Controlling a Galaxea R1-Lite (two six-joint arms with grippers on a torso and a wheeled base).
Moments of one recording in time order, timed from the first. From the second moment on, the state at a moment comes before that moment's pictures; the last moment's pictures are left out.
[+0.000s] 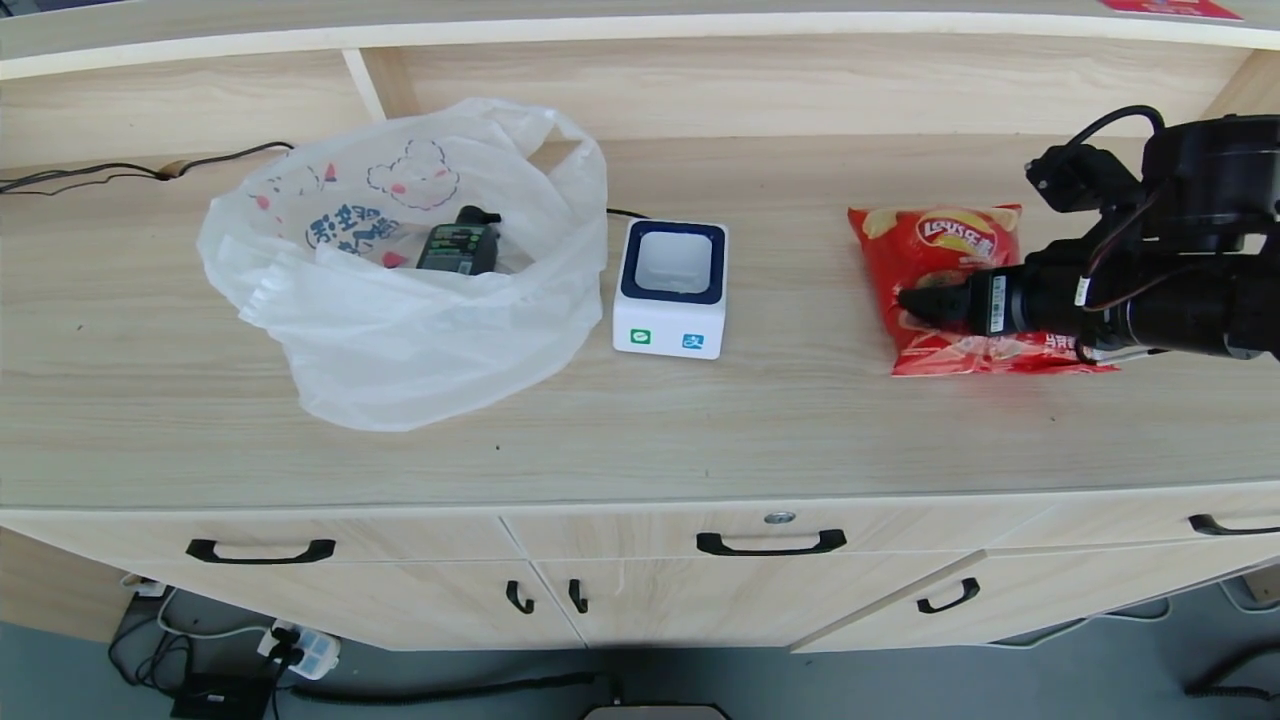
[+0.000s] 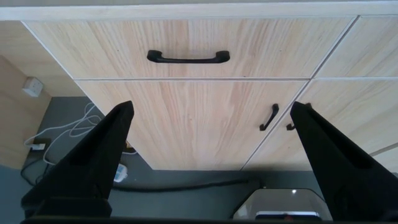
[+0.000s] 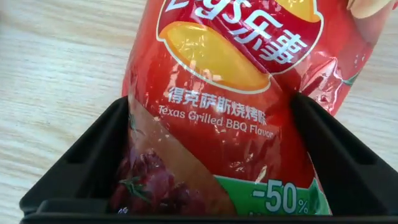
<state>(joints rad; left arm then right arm) 0.00 0.00 0.00 -0.03 0.00 0.08 0.15 1.72 -1.26 -0.15 0.05 -0.08</state>
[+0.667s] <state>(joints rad) 0.00 0.00 0.00 -0.03 0.00 0.08 0.19 1.66 -1.04 -0.42 -0.03 0.01</state>
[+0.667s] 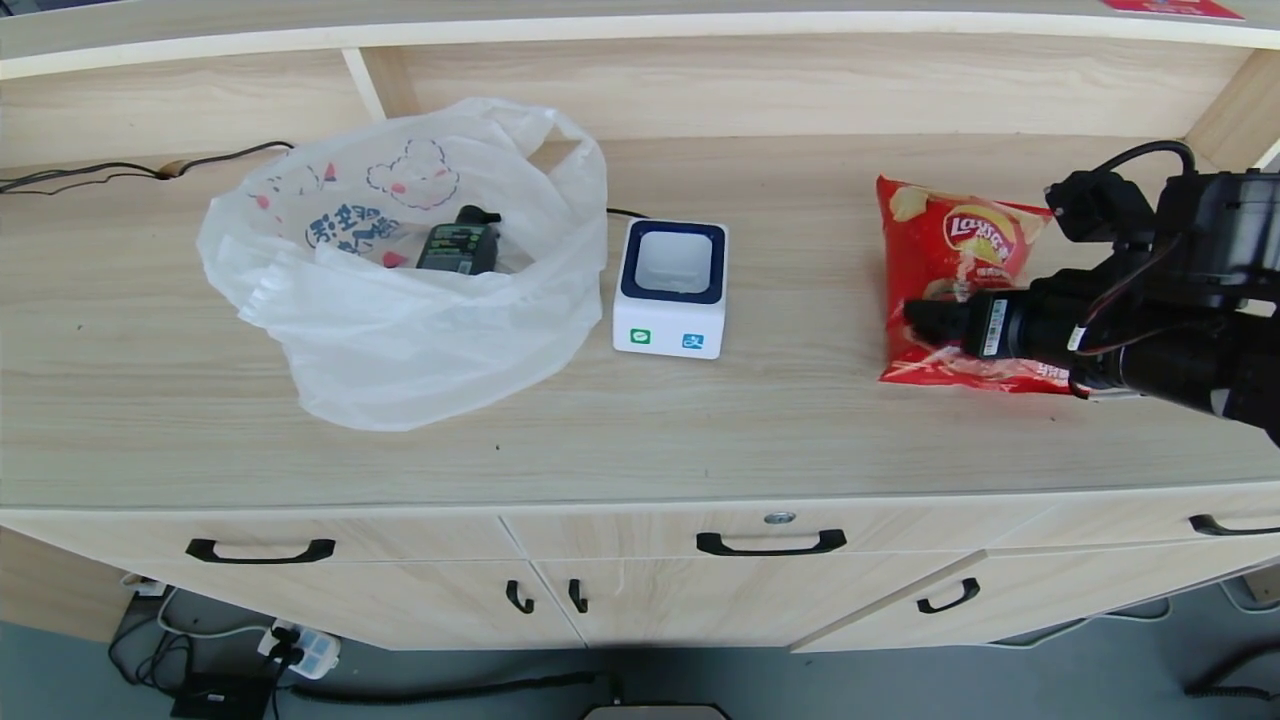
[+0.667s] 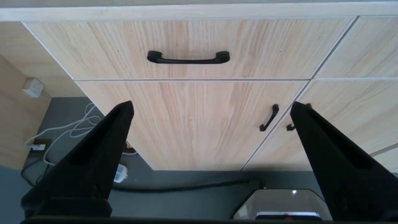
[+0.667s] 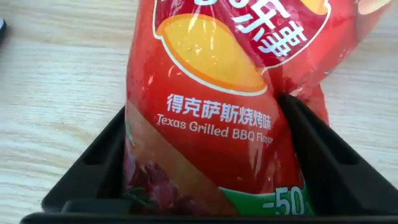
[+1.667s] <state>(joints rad) 0.00 0.00 0.00 -0.03 0.00 0.08 0.21 1.47 -1.07 -0.35 -0.02 0.11</state>
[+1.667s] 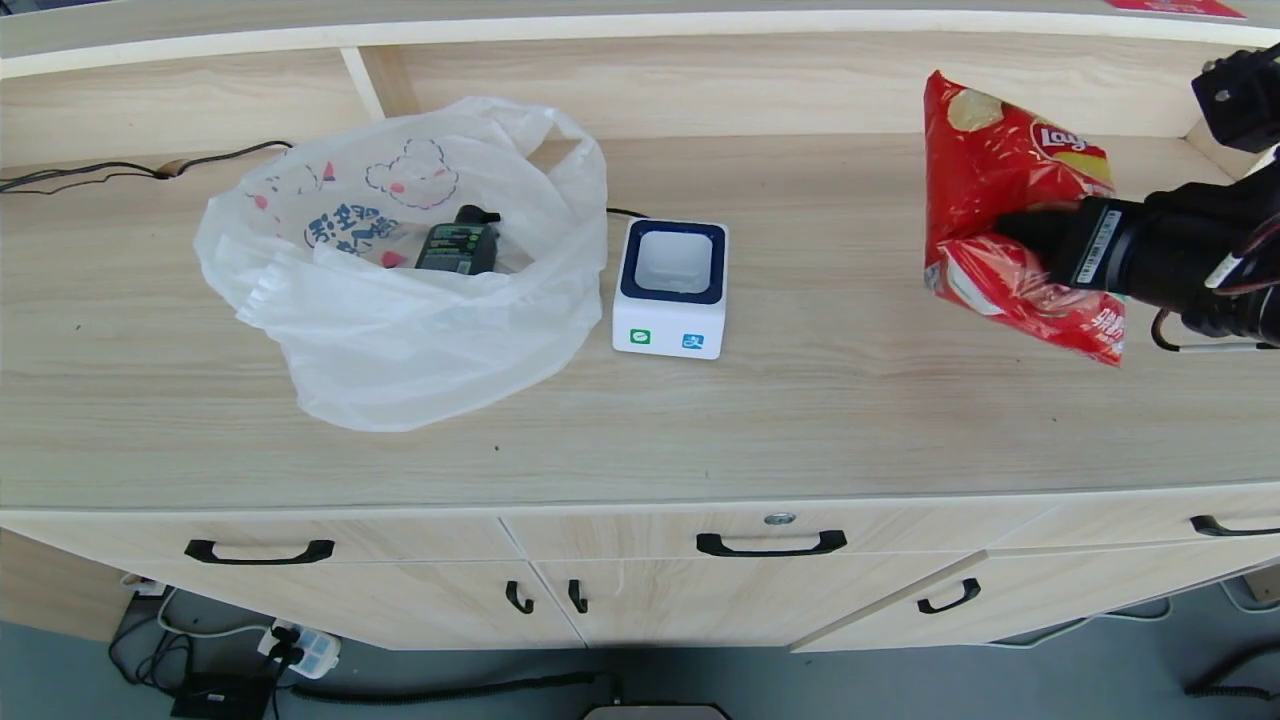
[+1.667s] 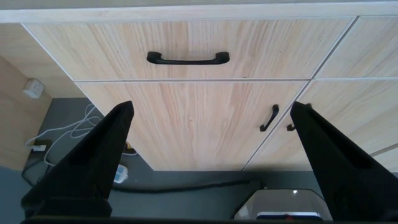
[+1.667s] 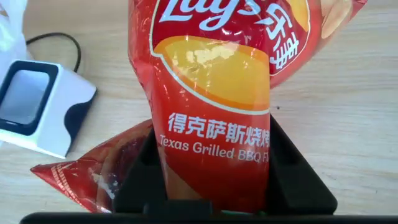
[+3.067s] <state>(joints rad) 0.00 0.00 0.00 -0.03 0.00 0.09 0.91 1.15 -0.70 -0.73 0.09 0.51</state>
